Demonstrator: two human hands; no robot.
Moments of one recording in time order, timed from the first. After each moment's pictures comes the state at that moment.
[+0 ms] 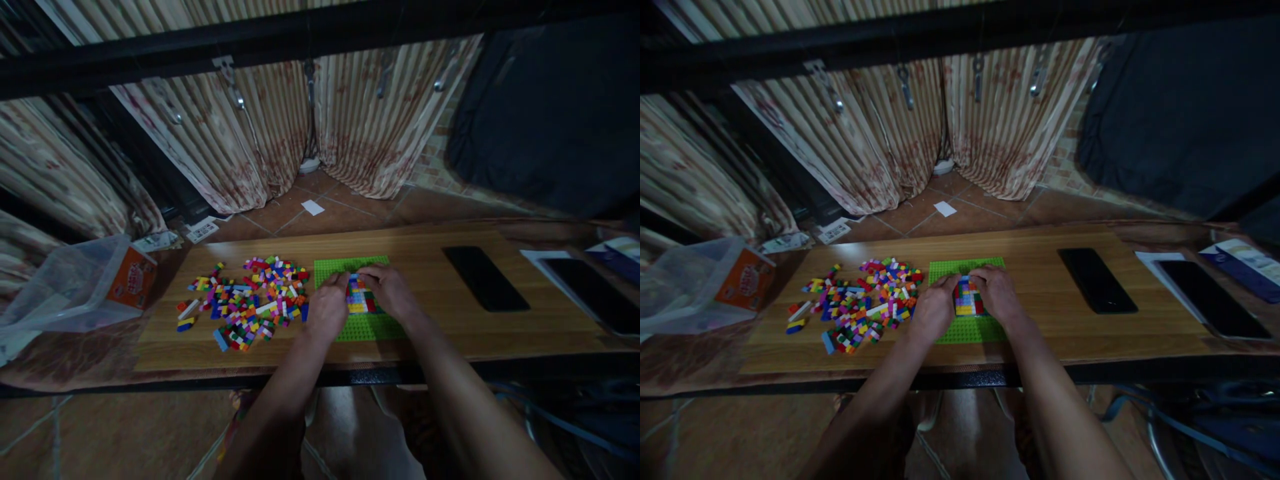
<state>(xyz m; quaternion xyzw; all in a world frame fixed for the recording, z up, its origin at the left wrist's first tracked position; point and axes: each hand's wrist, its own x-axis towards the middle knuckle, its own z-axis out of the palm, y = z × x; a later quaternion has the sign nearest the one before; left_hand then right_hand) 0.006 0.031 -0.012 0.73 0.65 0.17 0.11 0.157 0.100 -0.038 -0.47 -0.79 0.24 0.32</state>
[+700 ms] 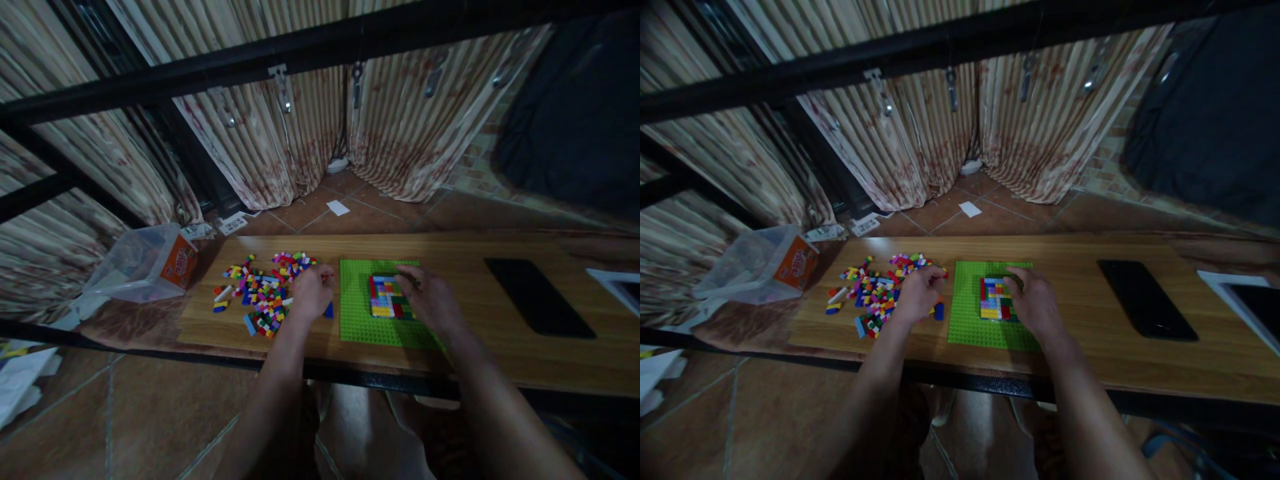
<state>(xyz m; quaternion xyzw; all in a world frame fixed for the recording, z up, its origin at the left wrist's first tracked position) -0.064 0.028 -0.001 0.61 0.73 0.28 0.15 0.166 0.090 -0.031 -0.55 -0.75 0.19 0.33</state>
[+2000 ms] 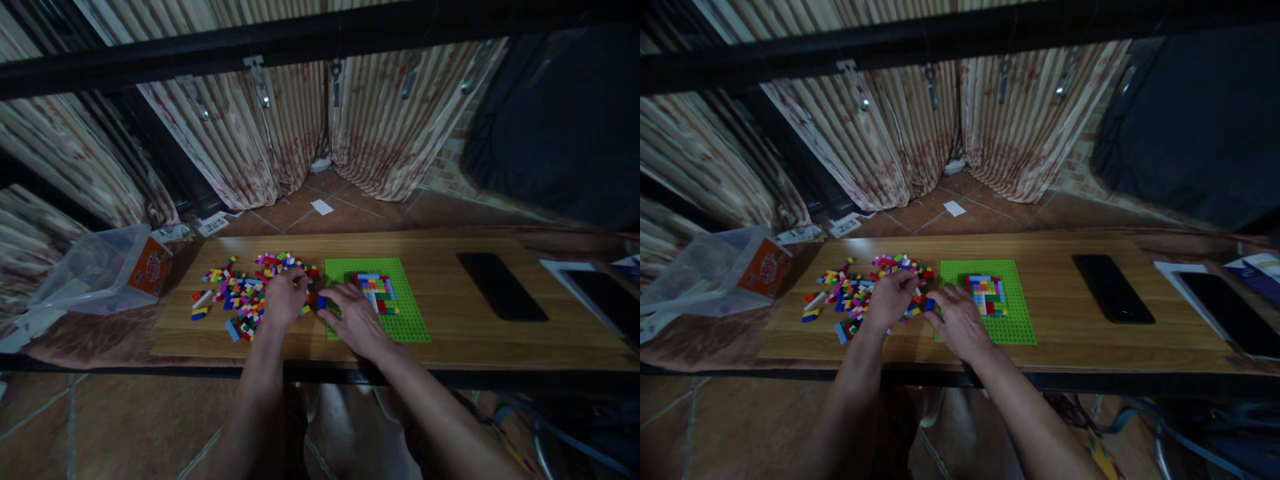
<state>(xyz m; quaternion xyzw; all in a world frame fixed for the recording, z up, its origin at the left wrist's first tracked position) -0.082 0.017 0.004 0.57 0.75 0.29 0.15 0.087 0.027 -0.019 -0.35 -0.87 0.21 0.28</state>
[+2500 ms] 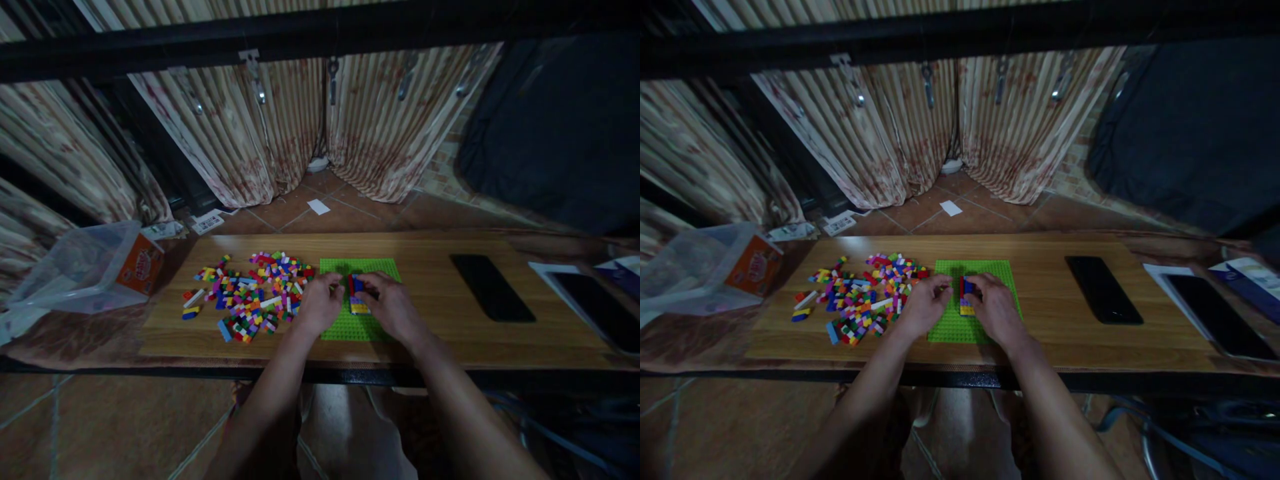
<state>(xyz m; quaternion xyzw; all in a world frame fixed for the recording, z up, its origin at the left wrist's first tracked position) -0.018 0.027 -0.010 0.60 0.66 0.35 0.28 0.148 0.066 -0.025 -0.45 -0.80 0.24 0.31</state>
